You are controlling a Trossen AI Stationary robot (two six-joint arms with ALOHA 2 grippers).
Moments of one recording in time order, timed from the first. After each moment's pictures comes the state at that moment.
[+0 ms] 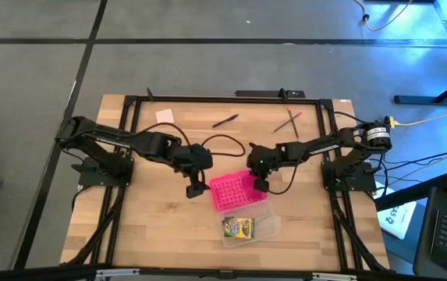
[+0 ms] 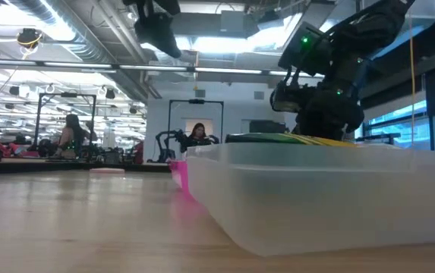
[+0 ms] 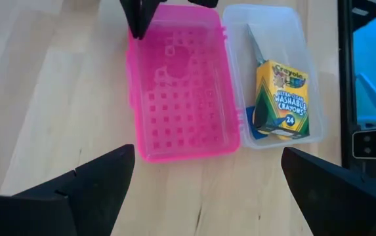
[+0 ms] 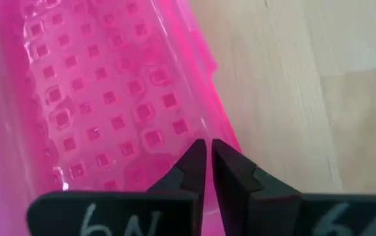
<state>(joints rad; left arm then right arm) -0.14 1.47 1.29 -0.75 0.00 -0.38 -0.03 1.63 0.75 -0.13 -0.07 0.14</state>
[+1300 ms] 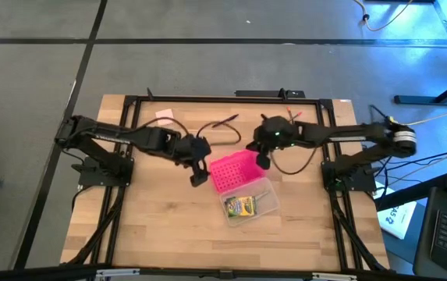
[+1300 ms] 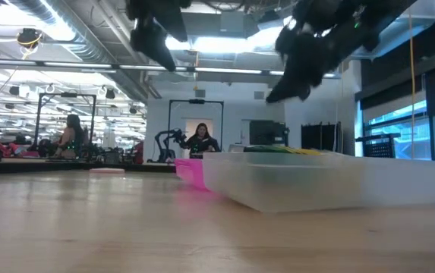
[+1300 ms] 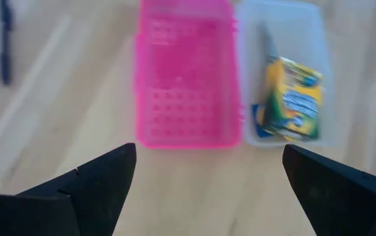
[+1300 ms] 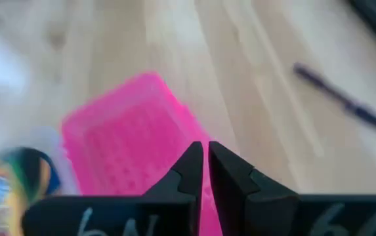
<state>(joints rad) -0.07 1.46 1.29 -0.80 -0.14 -0.48 -0.21 1.33 0.80 -0.13 -0.11 0.04</state>
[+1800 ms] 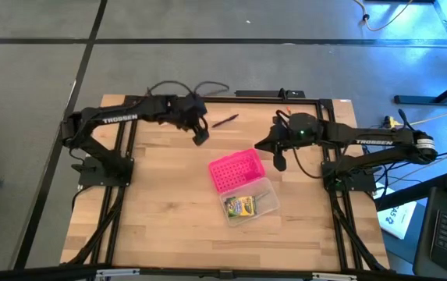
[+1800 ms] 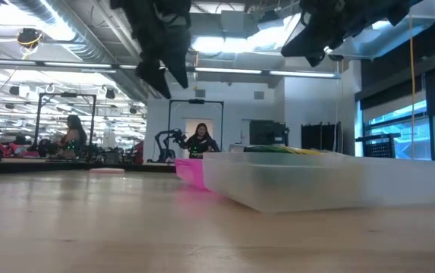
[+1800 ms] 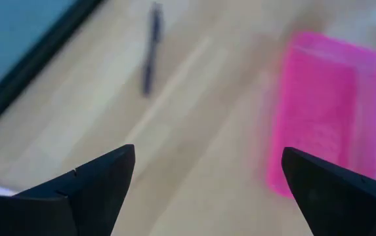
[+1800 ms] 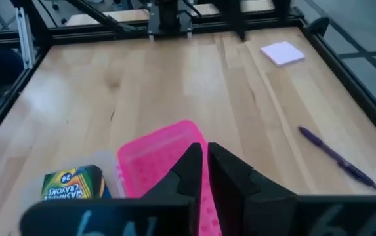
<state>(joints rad) 0.37 1.49 1.29 -0.81 -0.08 -0.28 -0.16 1.08 0.80 -0.20 -0.15 0.00</state>
